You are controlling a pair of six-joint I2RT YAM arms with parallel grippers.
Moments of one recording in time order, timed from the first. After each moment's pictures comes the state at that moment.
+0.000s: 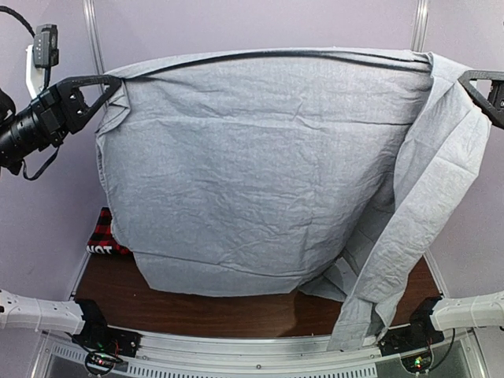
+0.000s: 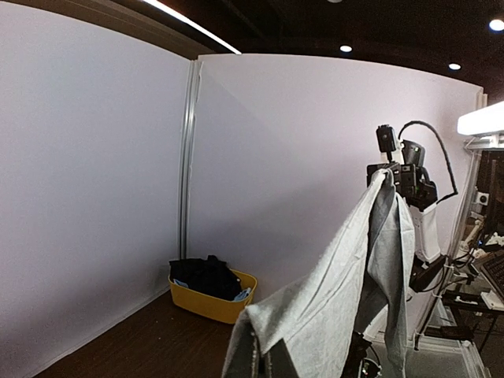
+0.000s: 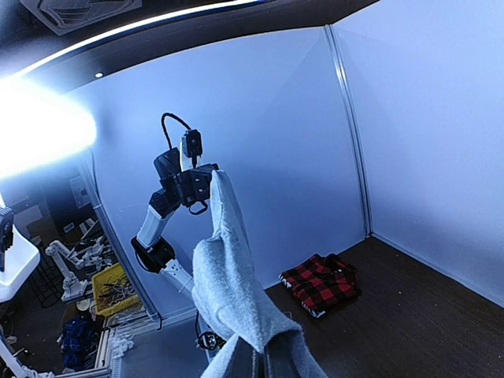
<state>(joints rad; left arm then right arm) -0.78 0.92 1.59 -0.41 0.38 -0.21 0.57 0.98 2.05 -0.91 -0.62 0.34</state>
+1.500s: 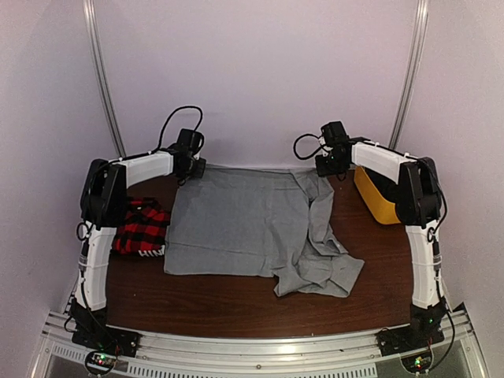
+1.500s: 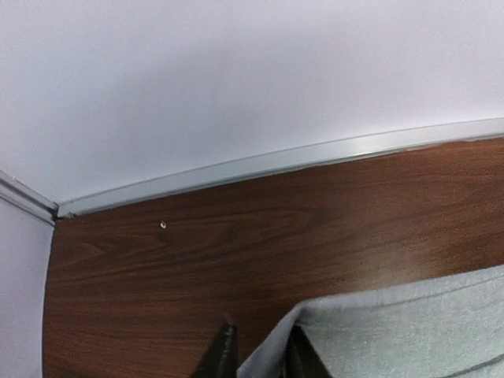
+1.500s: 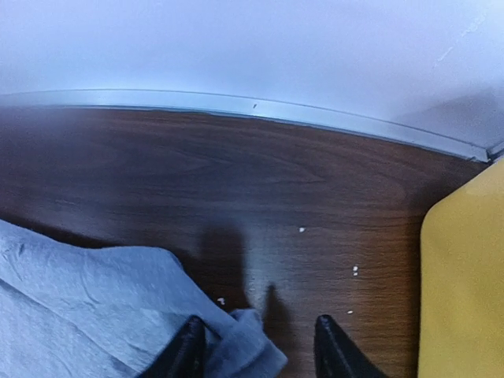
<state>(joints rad) -0.39 2.33 1.96 -0.29 -0.38 -0.02 0.32 2.28 2.02 -0.56 0.21 0.11</state>
